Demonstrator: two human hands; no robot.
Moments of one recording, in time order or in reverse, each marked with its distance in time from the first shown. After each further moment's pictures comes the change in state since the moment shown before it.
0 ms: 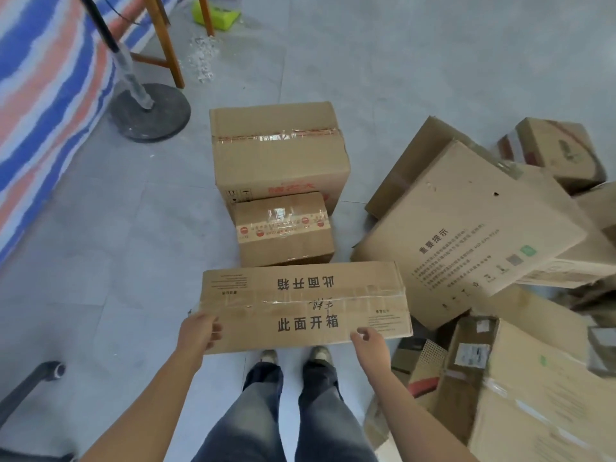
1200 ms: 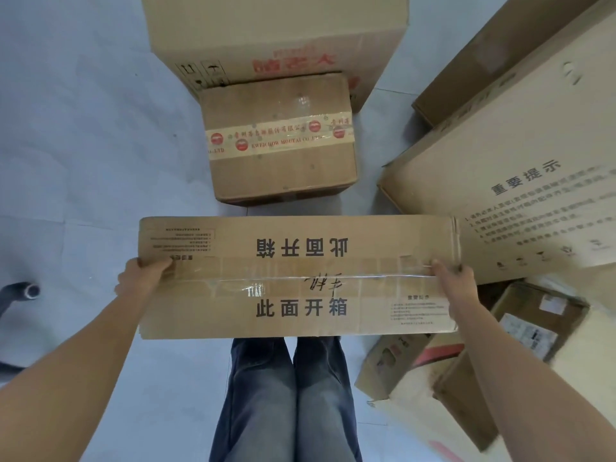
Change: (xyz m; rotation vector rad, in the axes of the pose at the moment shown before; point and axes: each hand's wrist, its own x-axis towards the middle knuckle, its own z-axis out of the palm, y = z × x) left_hand 0.275 -0.099 0.015 0.337 0.243 -0.251; right_hand 0.272 0.058 -0.030 0.046 0.163 0.408
